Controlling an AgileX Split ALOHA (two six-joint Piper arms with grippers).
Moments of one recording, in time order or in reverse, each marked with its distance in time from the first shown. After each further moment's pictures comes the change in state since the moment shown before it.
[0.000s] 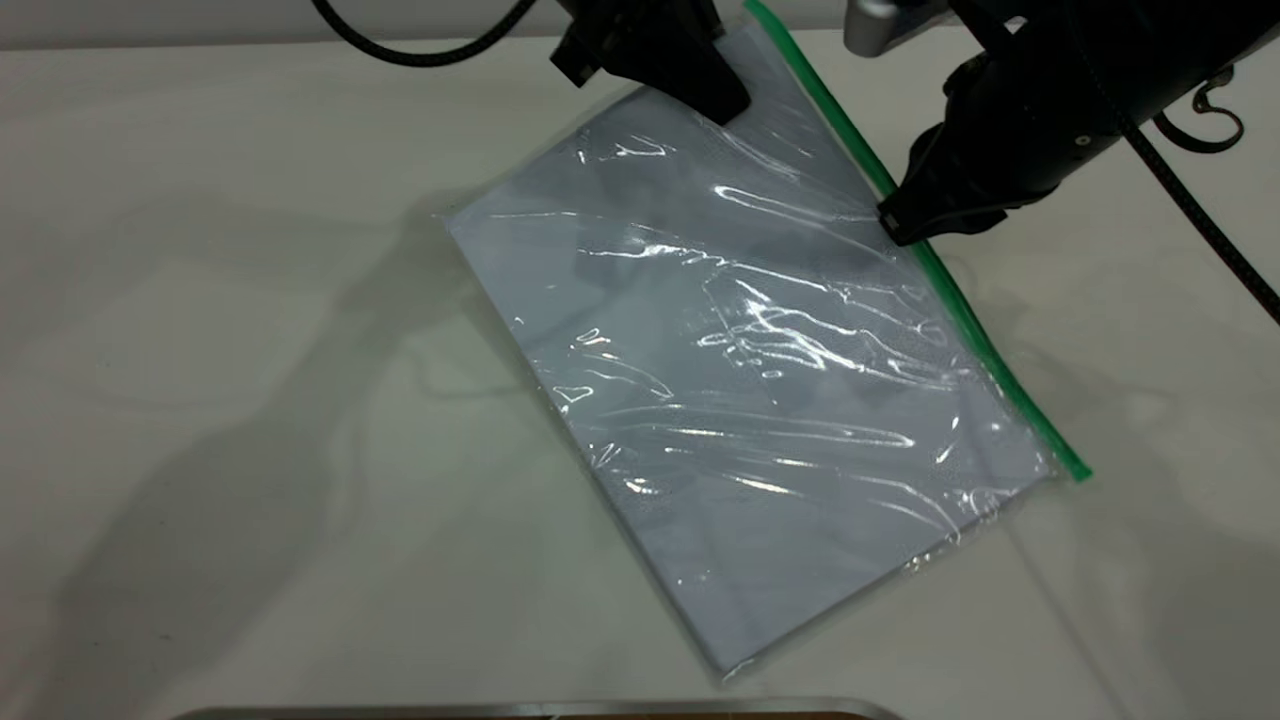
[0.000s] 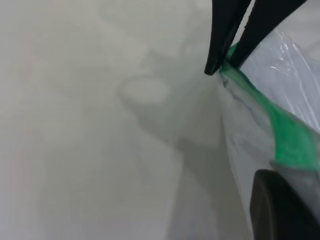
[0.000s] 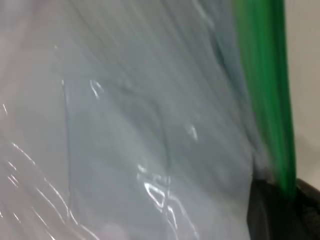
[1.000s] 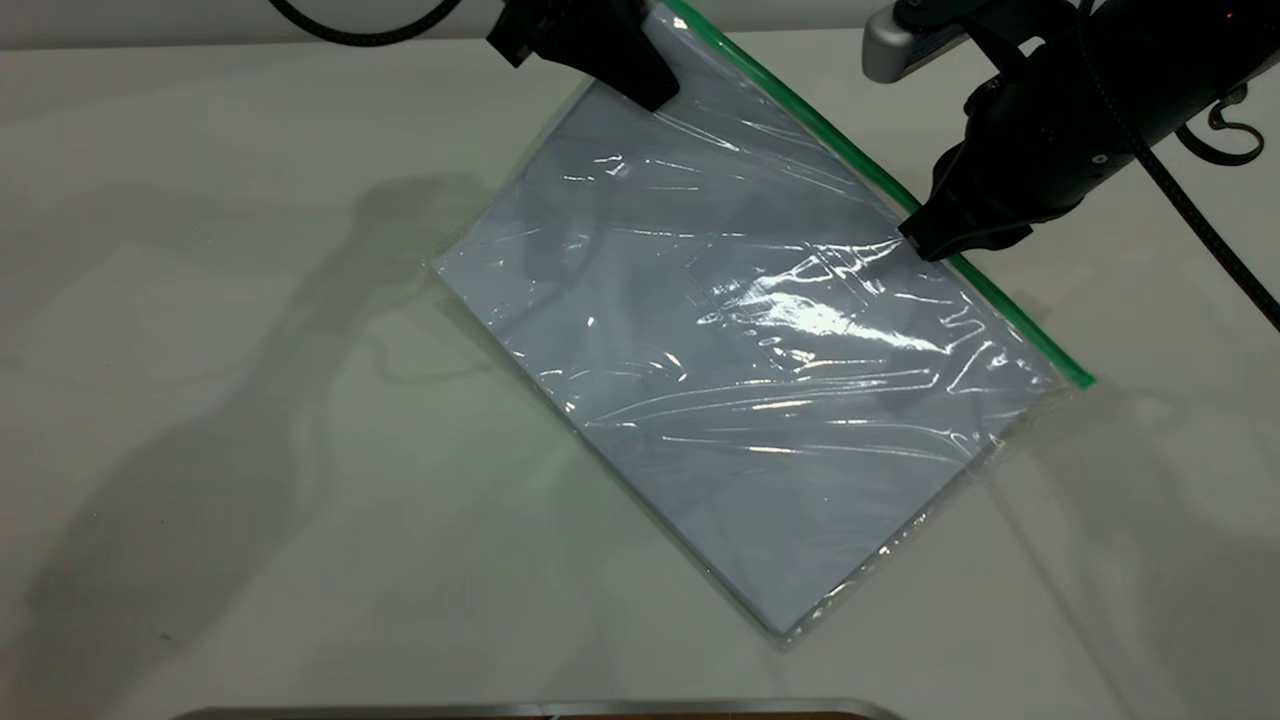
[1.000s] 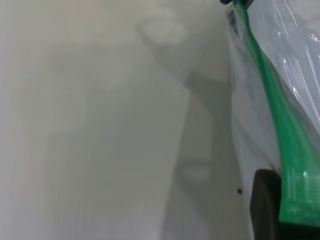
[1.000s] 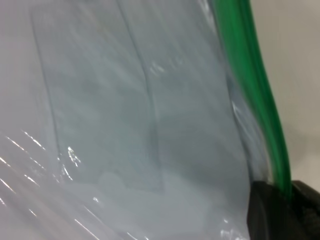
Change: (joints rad) left arm 0.066 -0.004 -0.004 0.059 0.006 -0.060; right arm -0.003 0.008 0.015 -0.004 -0.057 0.000
